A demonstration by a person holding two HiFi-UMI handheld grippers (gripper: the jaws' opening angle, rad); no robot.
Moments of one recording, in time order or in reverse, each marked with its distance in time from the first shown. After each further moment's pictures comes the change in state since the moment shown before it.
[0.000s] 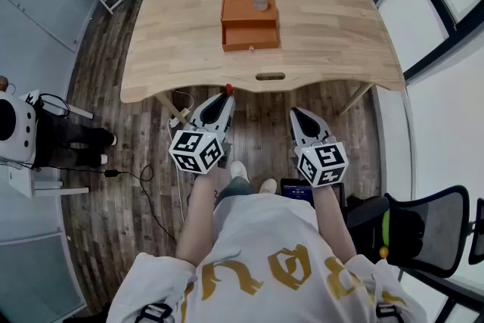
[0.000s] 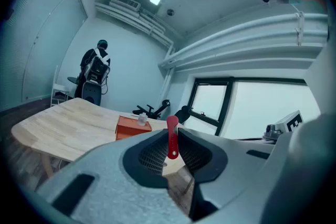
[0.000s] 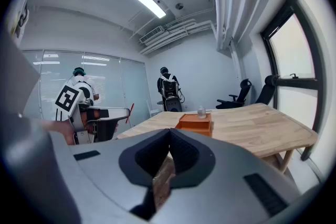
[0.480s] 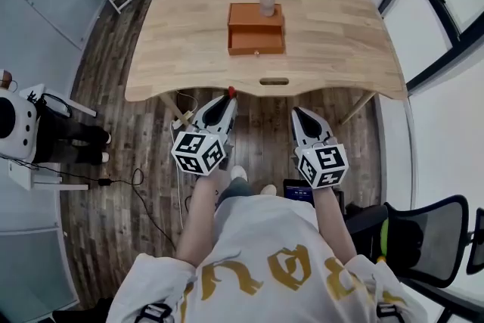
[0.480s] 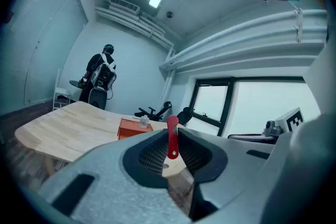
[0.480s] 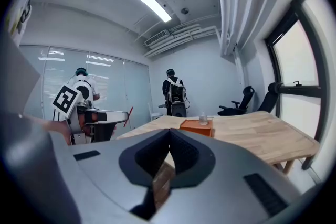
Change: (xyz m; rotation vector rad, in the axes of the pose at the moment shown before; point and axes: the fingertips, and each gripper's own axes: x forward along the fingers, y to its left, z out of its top) left arm -0.006 -0.004 0.003 0.017 -0.014 0.018; right arm -0.001 0.001 0.015 -0.060 -0.042 0.001
